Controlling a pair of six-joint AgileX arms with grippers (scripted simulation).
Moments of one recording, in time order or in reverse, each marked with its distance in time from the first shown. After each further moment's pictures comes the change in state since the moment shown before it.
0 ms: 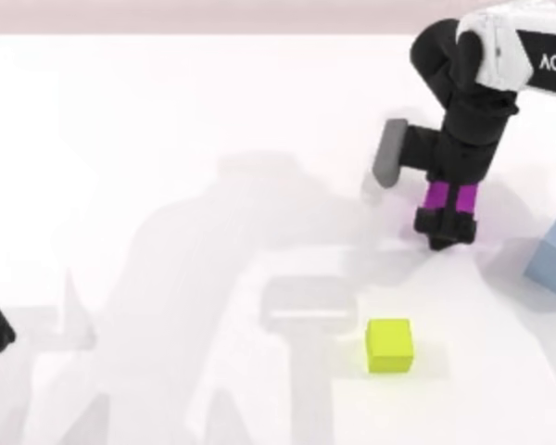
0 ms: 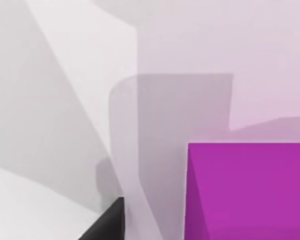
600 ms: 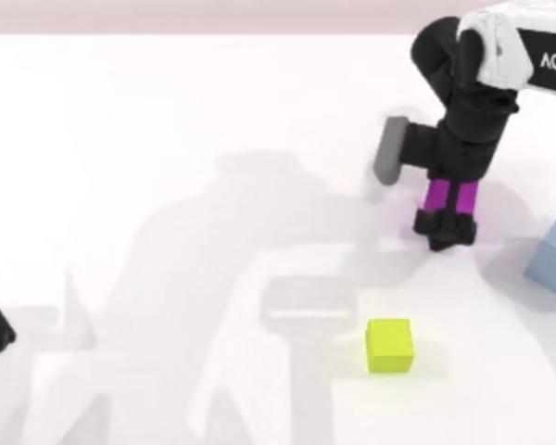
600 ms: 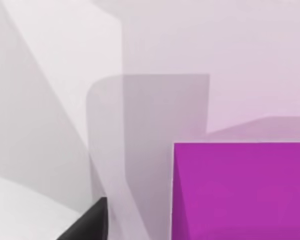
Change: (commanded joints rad) left arm 0.000 0.000 0.000 0.000 0.000 0.000; right arm 0.000 0.000 0.000 0.000 0.000 0.000
